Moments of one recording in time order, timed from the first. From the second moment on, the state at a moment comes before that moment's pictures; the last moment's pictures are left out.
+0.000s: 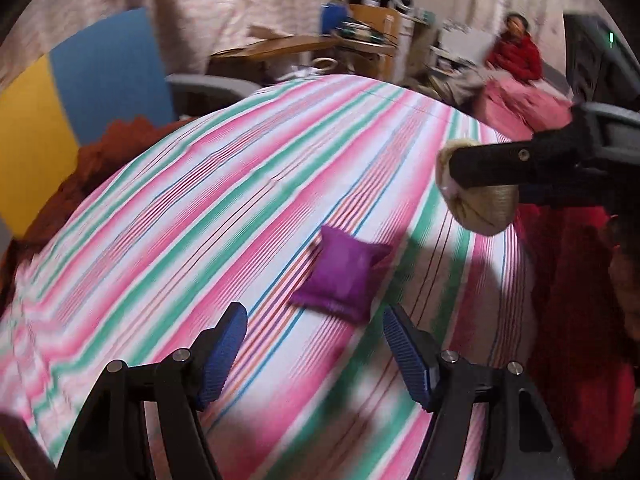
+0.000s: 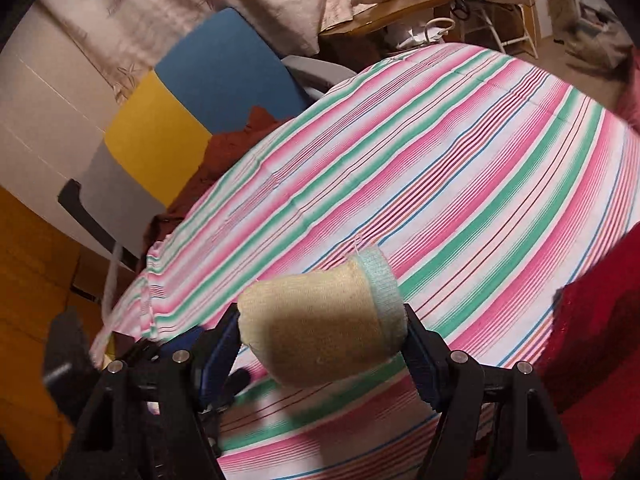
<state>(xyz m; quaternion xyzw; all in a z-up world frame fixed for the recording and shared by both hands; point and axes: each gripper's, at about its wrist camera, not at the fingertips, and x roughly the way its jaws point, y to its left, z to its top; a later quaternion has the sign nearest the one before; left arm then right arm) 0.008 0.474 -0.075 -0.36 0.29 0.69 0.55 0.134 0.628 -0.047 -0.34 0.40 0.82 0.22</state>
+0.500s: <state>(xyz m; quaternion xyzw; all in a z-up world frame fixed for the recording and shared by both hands) 0.002 0.511 -0.112 -0.39 0.30 0.68 0.55 0.139 0.629 -0.050 -0.34 0.41 0.82 0.22</state>
